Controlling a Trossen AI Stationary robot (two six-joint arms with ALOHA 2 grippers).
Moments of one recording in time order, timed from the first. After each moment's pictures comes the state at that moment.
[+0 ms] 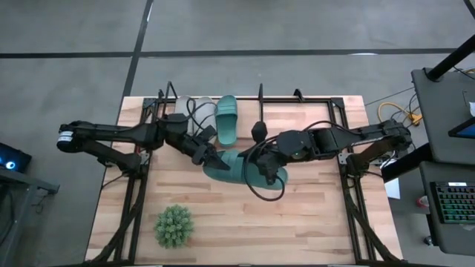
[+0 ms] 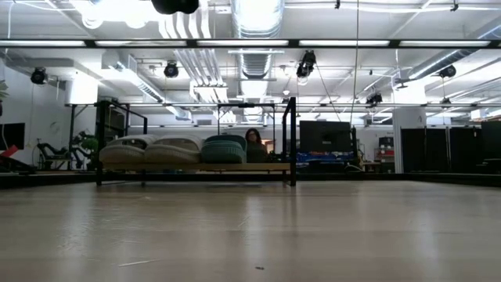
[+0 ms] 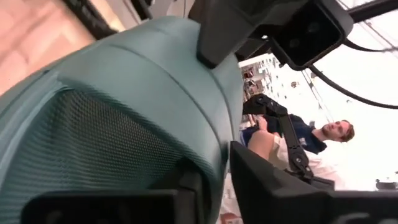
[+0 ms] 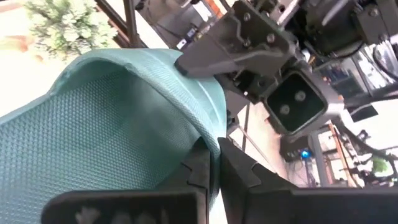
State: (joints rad) left arm 0.00 1.19 1.05 0.05 0.49 -1.16; right arm 0.21 1.52 1.56 -0.45 0.25 -0.78
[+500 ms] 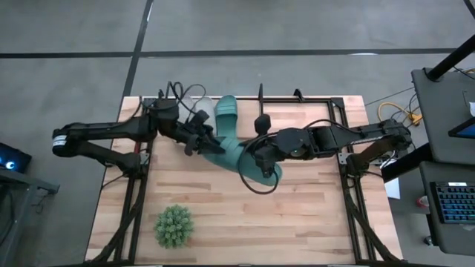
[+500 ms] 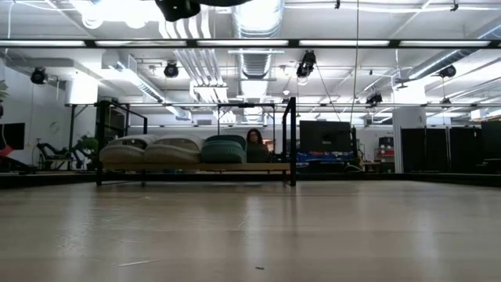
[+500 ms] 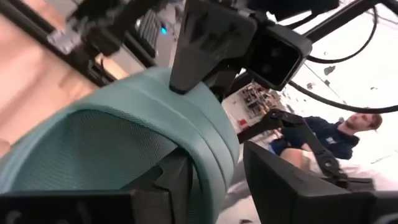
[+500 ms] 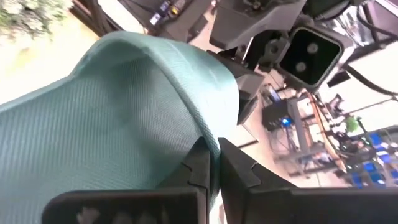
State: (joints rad) left arm 0.14 1.11 1.03 0.03 0.50 -0.90; right arm 0.20 1.52 1.57 -0.46 0.39 -0.73
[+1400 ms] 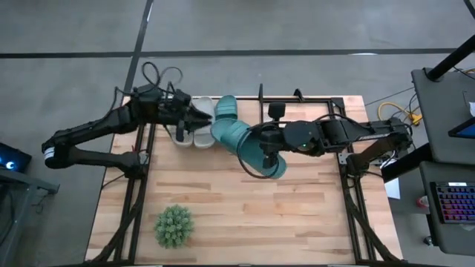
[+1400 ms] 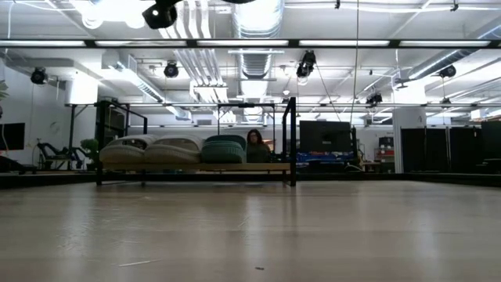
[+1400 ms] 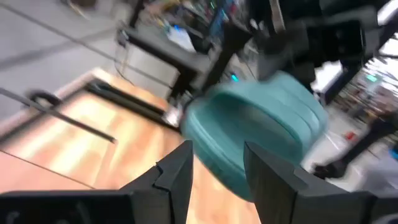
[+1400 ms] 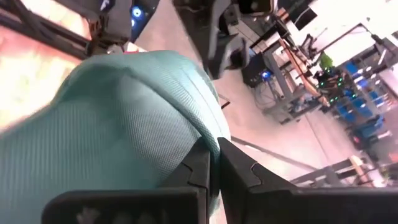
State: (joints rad) left arm 0.36 0.96 1.02 -0.18 0.38 -0.41; right arm 0.20 1.51 1.70 -0.61 0.58 -0.48
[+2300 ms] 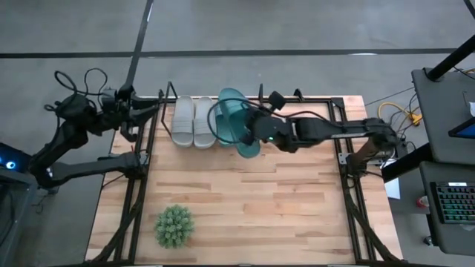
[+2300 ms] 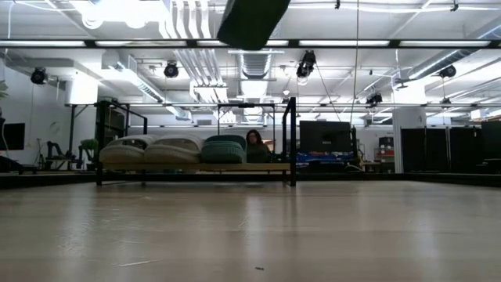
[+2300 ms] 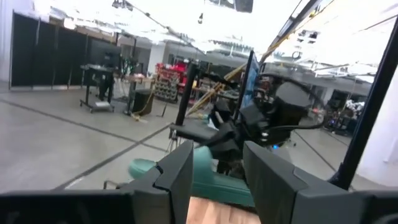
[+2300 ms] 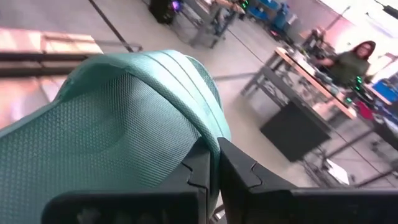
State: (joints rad) left arm 0.41 0.56 1.01 -0.32 0.14 -0.23; right arm 0.08 1.66 1.70 -0.56 0.94 -0.09
